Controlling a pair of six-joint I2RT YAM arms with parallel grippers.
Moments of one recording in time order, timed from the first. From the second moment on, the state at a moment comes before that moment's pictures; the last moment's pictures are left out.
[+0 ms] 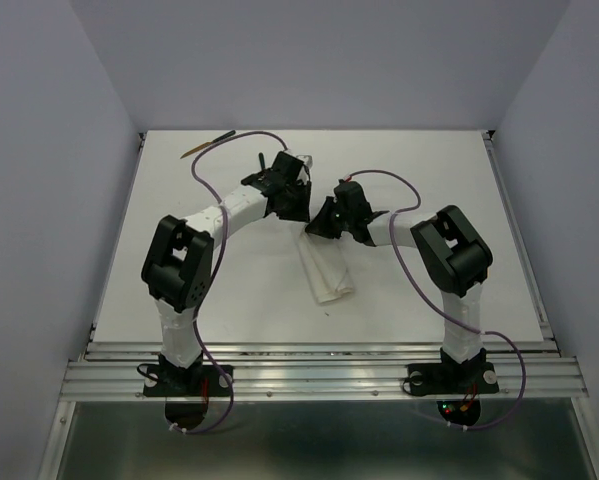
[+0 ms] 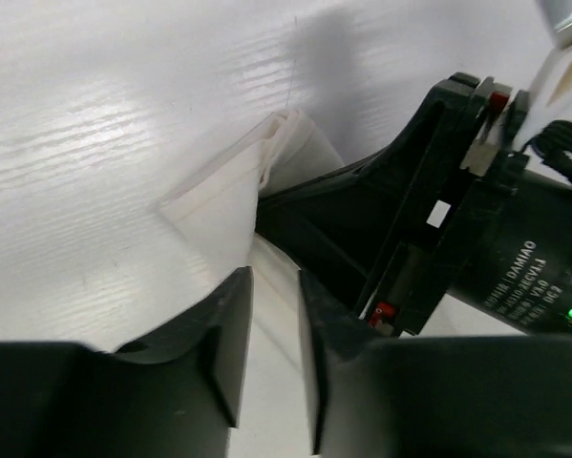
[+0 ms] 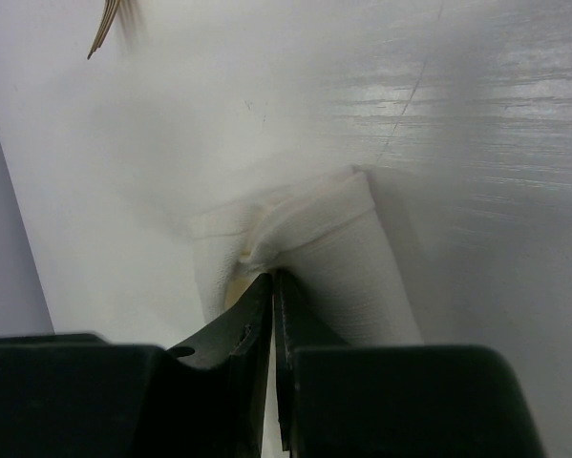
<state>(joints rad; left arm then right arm) -0.56 1.92 1.47 -0.48 0.09 -0.36 0.55 2.04 1.18 0.21 -0.21 0.92</state>
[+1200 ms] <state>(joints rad) -0.51 2.00 1.42 -0.41 0.11 -0.48 0.55 2.04 1.18 0.21 -0.21 0.92</state>
